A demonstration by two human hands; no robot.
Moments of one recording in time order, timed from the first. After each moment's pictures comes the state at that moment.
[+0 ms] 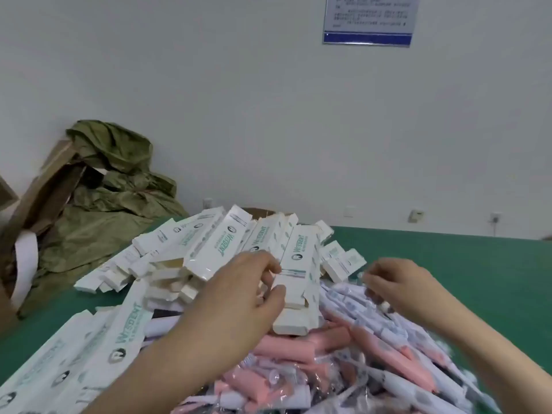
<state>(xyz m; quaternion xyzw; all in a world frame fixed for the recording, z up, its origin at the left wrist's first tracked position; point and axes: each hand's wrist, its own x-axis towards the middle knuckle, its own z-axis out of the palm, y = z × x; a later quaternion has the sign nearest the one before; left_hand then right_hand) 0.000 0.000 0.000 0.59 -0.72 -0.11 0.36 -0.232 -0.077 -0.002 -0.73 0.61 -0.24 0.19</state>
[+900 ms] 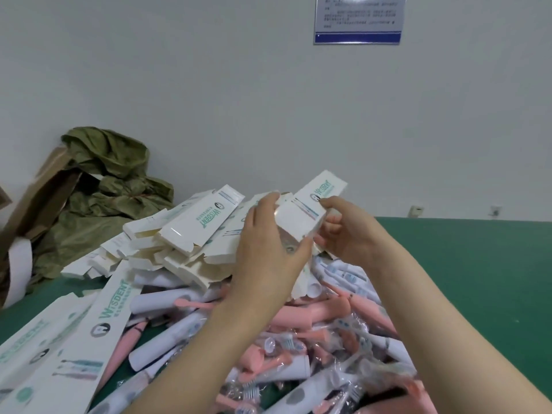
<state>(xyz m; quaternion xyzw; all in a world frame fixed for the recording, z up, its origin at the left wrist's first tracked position) -0.048 -0.056 -0.066 0.53 -0.63 0.02 0.57 -0.174 -0.132 -0.036 -0.40 0.39 -0.49 0.67</state>
